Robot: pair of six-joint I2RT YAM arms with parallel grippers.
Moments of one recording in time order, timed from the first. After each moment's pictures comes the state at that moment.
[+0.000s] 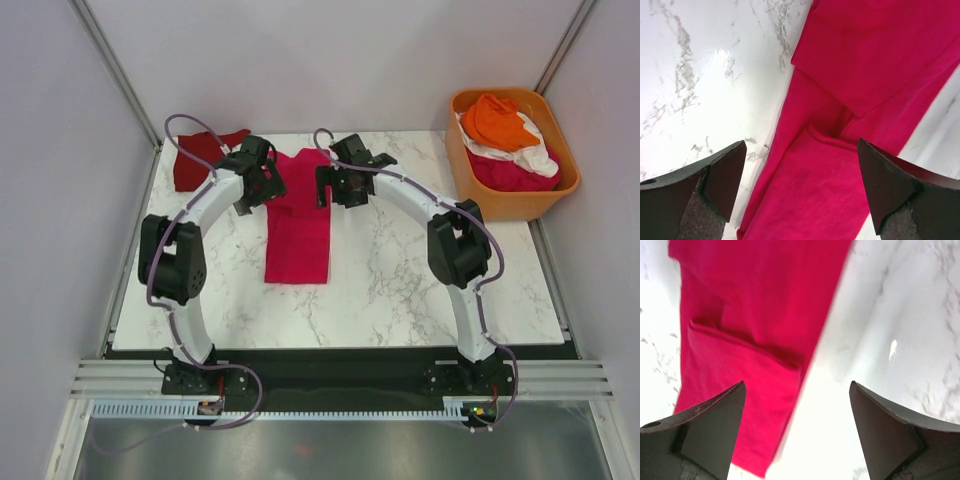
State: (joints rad) left arm -0.30 1.93 1.57 -0.69 -0.21 -0.70; right arm 0.55 2.21 1.92 -0.66 -0.12 0.41
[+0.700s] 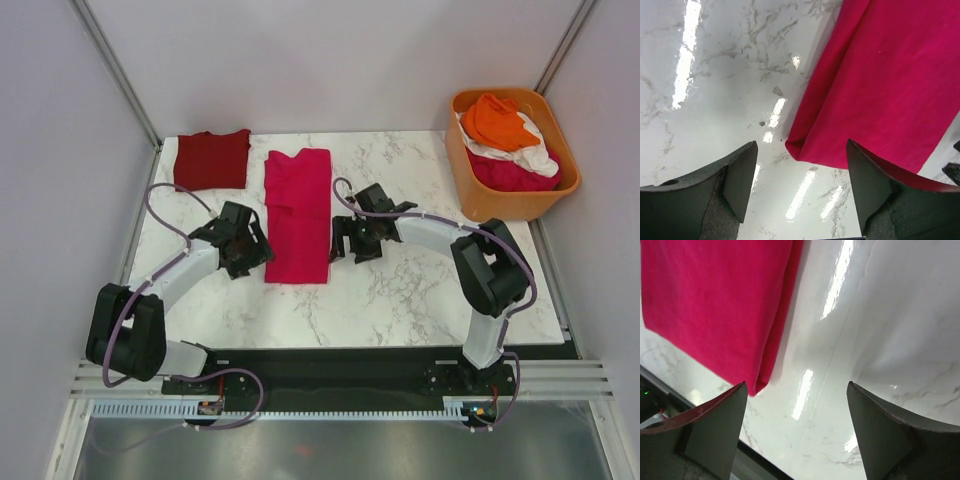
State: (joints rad) left arm -0.32 1.38 0.84 -0.55 -0.05 -0.76; right arm 0.56 1.88 1.23 -0.41 -0.33 0.47
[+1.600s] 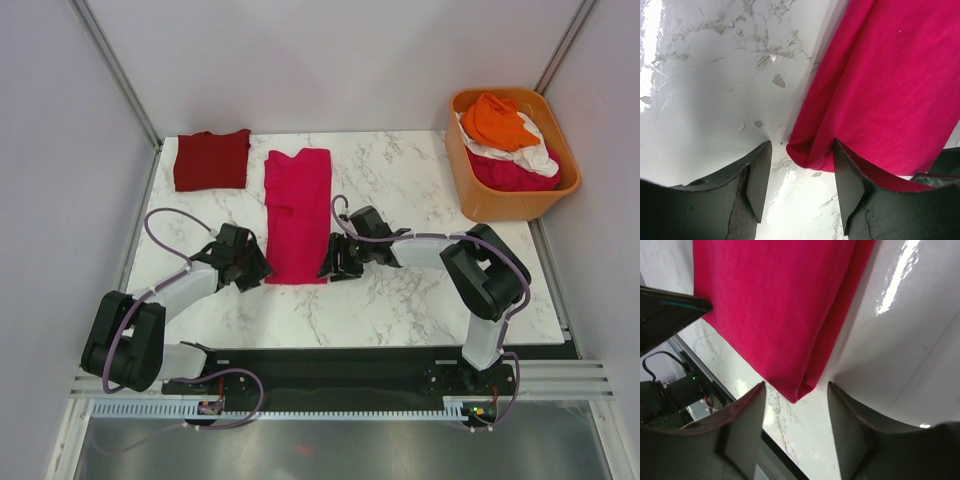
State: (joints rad) left arm -0.32 1.33 0.59 -0.28 0.03 -0.83; right arm 0.64 1.85 0.98 -0.03 -0.48 0.72
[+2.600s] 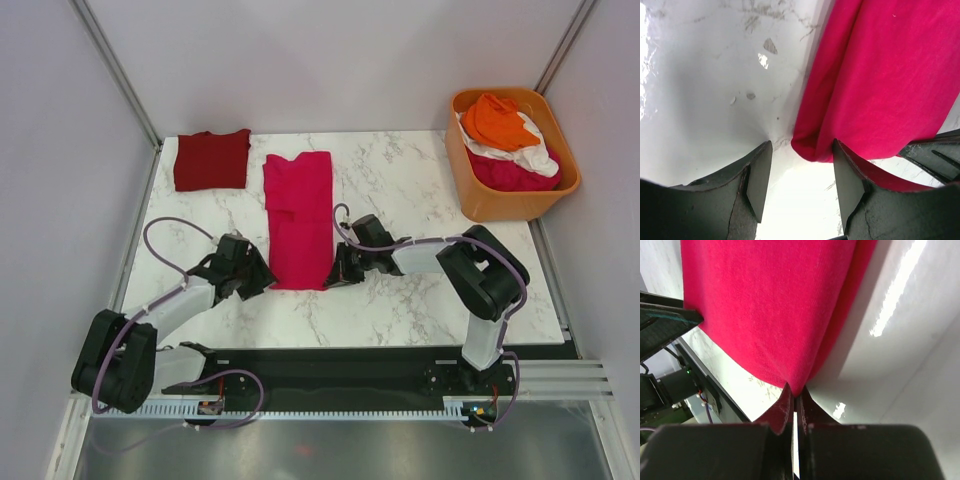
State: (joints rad) left arm -0.35 1.22 0.49 -0.24 0.06 -0.83; right arm 0.66 1.87 0.90 0.10 -0.52 0.75
